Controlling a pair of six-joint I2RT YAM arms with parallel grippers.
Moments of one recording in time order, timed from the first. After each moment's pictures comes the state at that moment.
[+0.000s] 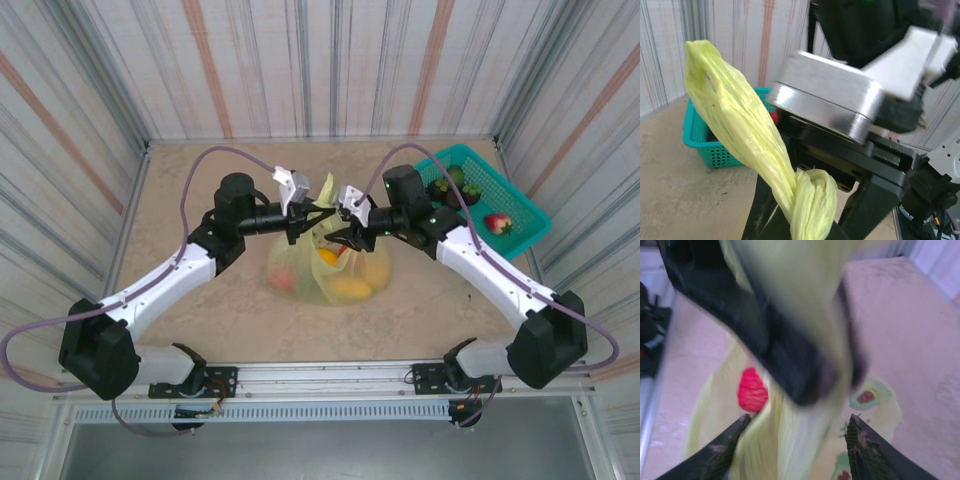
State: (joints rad) left arm -0.58 1.30 0.97 0.22 0.76 -0.08; right arm 0.56 1.31 1.08 -0.36 -0.63 -0.48
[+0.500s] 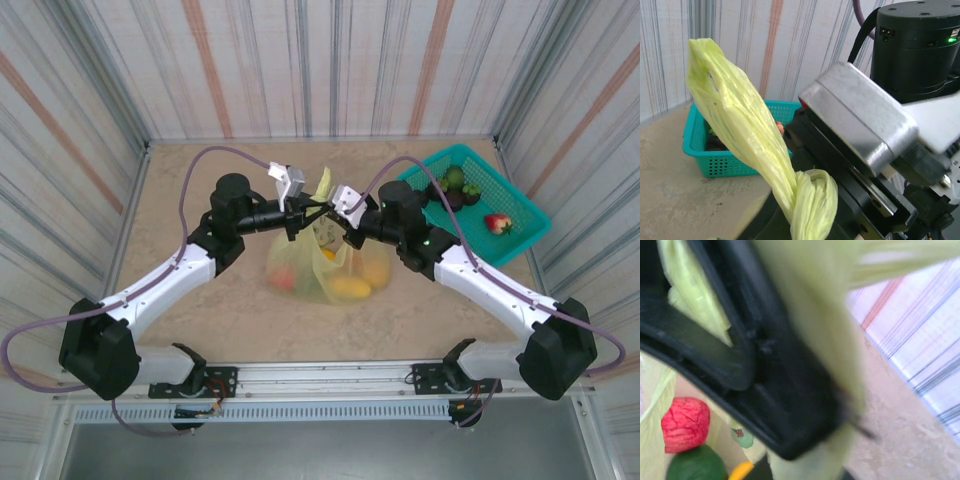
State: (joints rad) left arm -0.58 1.30 0.95 0.30 0.75 -0.18; right arm 0.67 1.26 0.97 -0.05 -0.29 -0.42
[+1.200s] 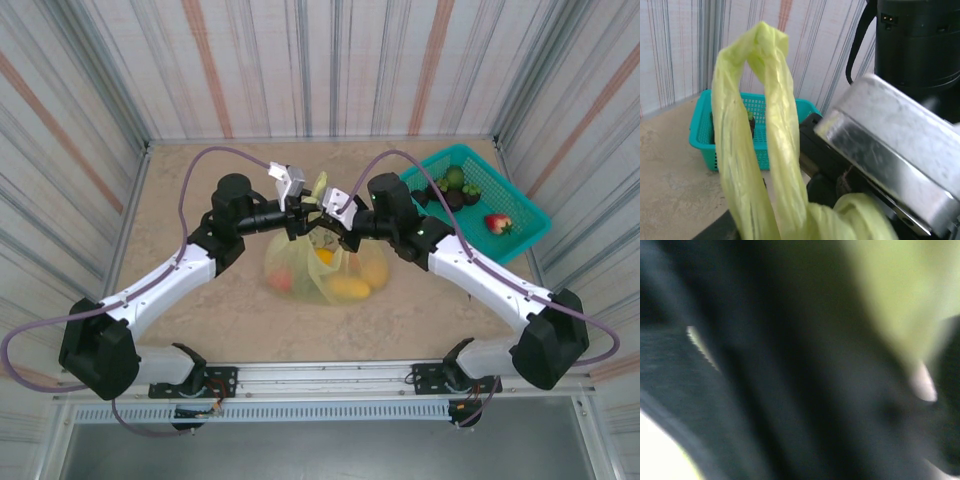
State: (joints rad) left arm -0.58 1.30 0.95 0.28 0.72 -0.19; right arm 0.69 1.32 1.08 -0.23 -0.42 -0.45
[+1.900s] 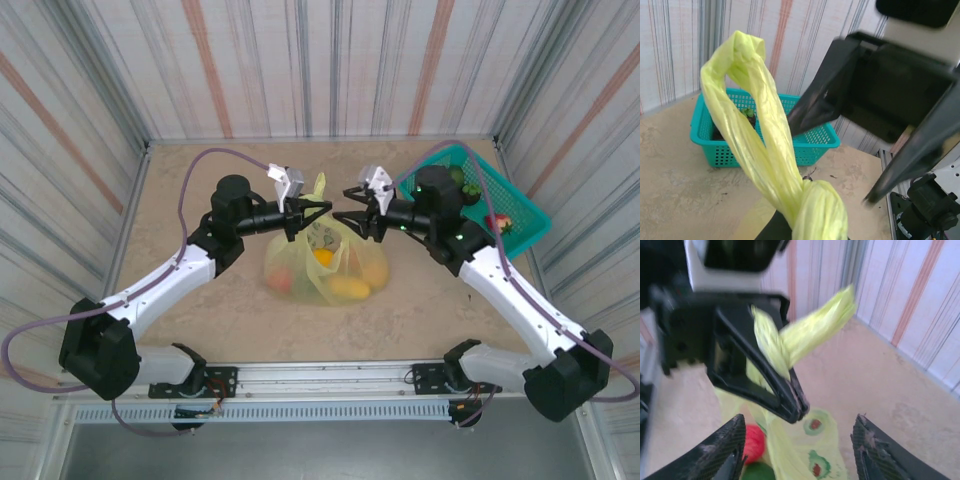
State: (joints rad) left arm -0.57 1.30 0.94 0.29 0.73 -0.18; right arm 0.52 1.13 1.05 -0.17 -0.61 -0.17
